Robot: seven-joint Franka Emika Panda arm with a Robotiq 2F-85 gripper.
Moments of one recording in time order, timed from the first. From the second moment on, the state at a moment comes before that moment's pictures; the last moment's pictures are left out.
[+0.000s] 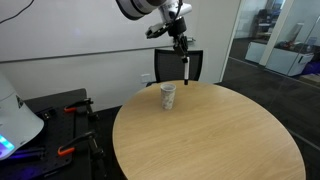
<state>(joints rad) 0.25 0.26 -0.26 -2.17 -0.36 2.73 1.18</state>
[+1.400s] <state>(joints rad) 0.05 0.50 -0.19 -2.00 -0.07 2.68 1.06</state>
